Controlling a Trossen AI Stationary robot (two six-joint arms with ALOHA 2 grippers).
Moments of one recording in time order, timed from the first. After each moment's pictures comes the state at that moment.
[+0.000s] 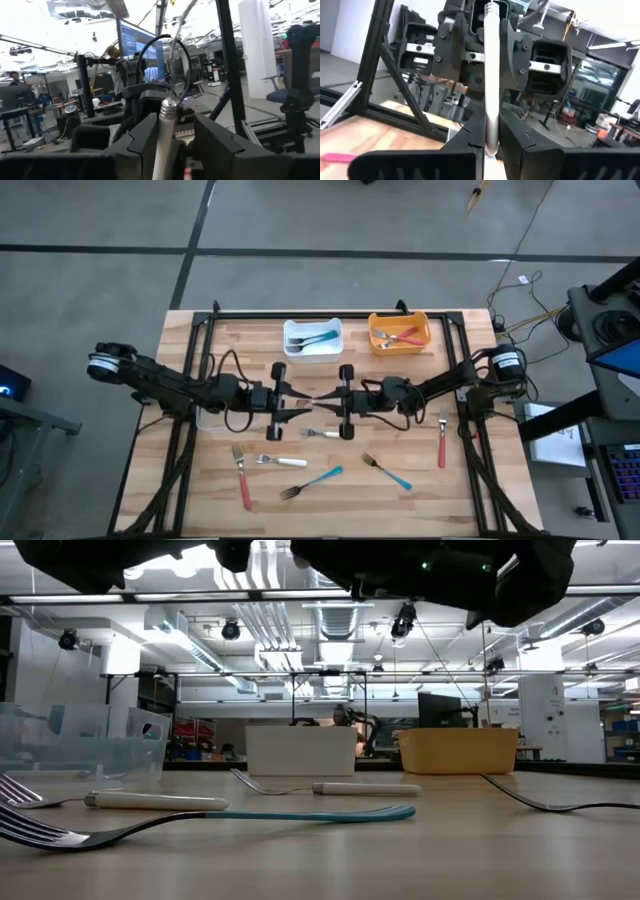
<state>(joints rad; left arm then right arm) -0.17 1.35 0.56 1.06 -0.05 0.20 0.09 1.74 0.78 1.20 0.01 -0.36</state>
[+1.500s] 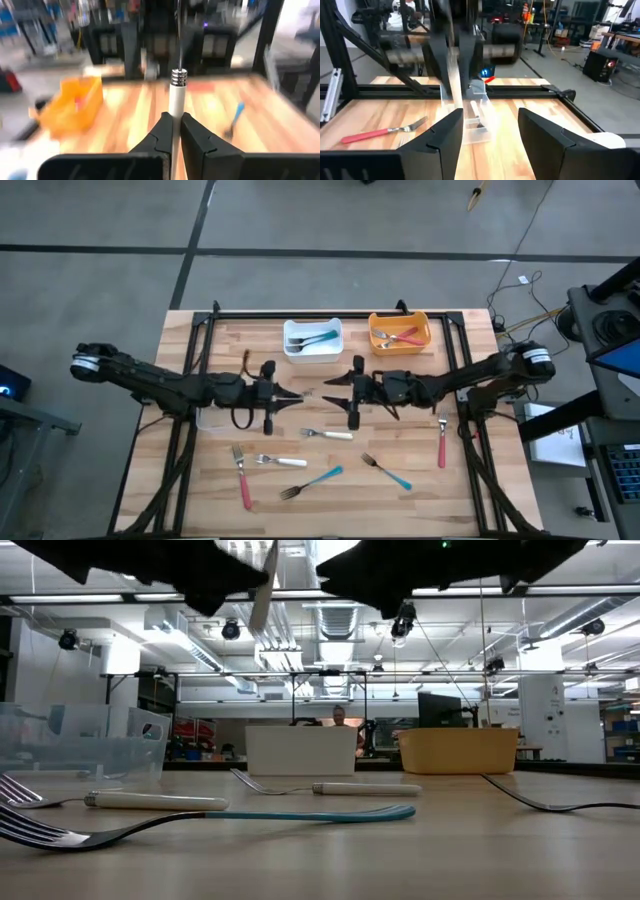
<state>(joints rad) -0.16 1.13 0.56 0.39 -0.20 0.03 0.09 1.49 0.78 0.65 0.18 -0.05</state>
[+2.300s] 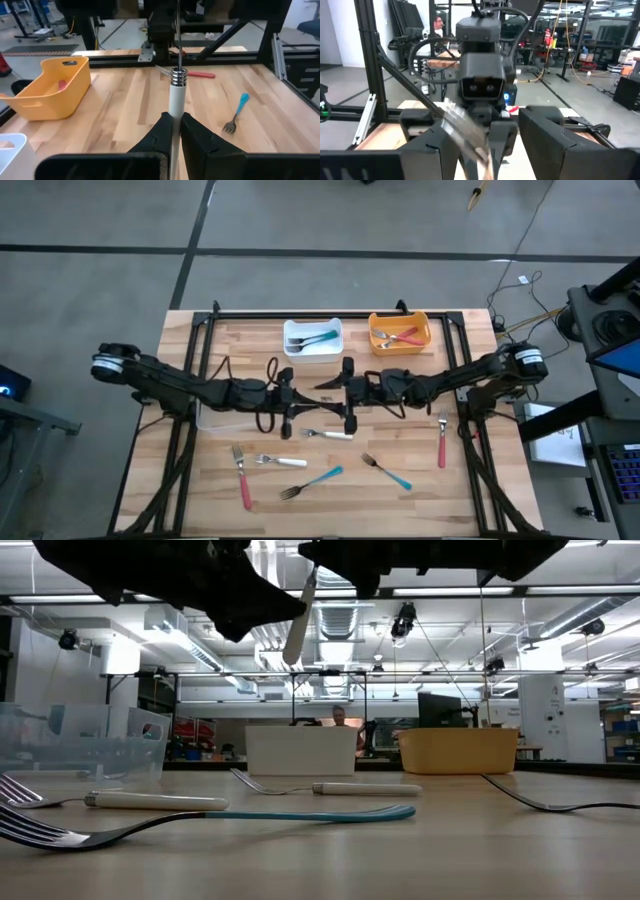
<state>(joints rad) -0.14 1.39 0.62 0.54 -0.17 -0.01 0.09 1.57 0.86 0.78 0.05 -0.06</state>
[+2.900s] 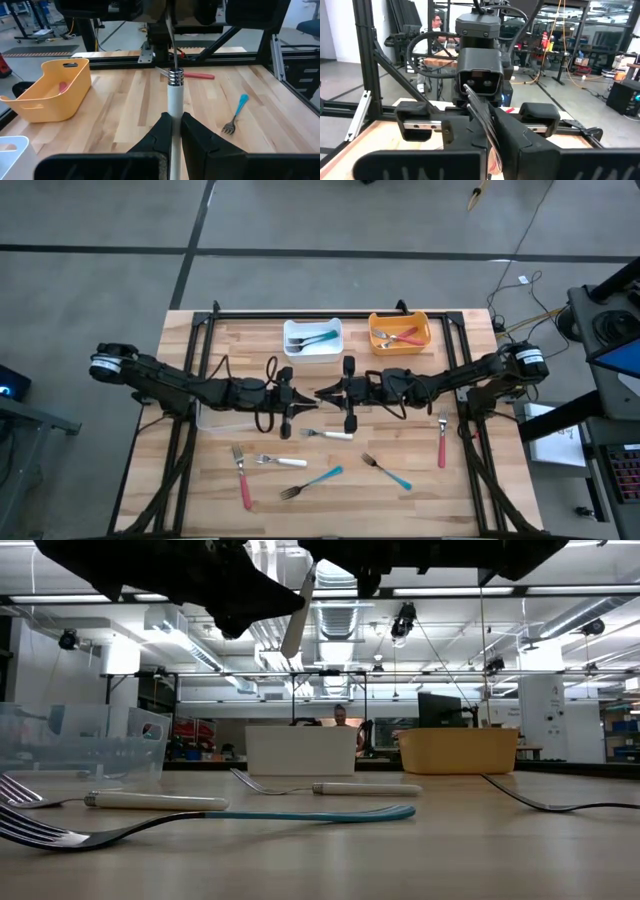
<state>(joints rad) -0.14 1.37 0.63 0.51 -0.17 -0.01 0.09 1.56 0.86 0.78 0.06 -0.10</state>
